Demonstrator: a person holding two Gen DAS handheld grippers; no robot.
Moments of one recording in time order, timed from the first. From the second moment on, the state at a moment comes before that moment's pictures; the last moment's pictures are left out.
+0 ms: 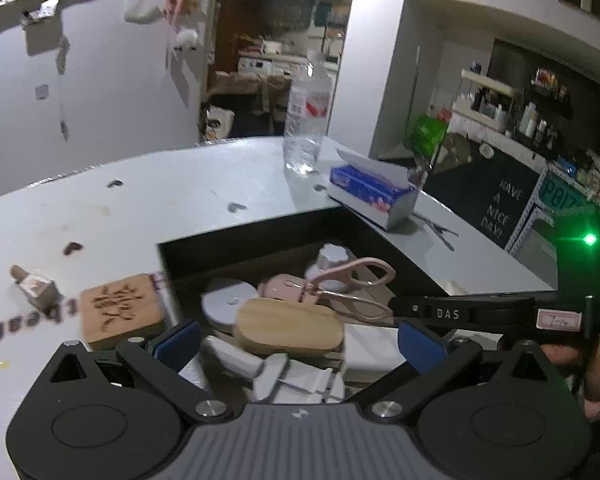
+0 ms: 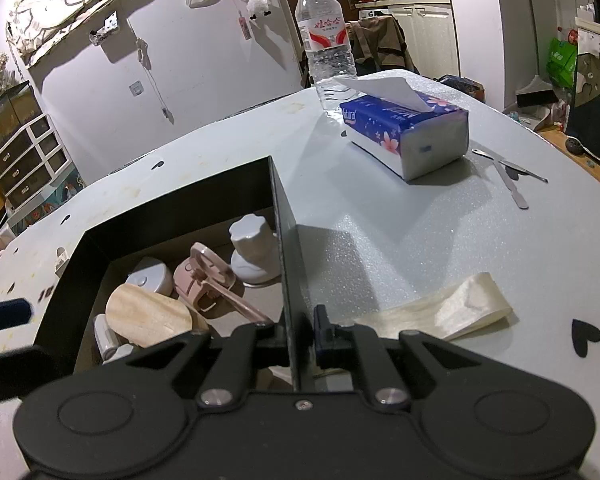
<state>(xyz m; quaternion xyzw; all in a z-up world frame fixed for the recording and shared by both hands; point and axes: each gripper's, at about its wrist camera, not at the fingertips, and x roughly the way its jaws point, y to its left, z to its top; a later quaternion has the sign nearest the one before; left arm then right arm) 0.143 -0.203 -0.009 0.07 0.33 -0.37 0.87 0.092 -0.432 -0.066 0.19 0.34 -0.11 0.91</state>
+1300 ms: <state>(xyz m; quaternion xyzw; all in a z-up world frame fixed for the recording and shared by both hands) 0.355 -0.075 -0.067 0.13 0.33 -0.29 0.89 0.098 -0.421 -0.061 0.16 0.36 -0.15 0.91</state>
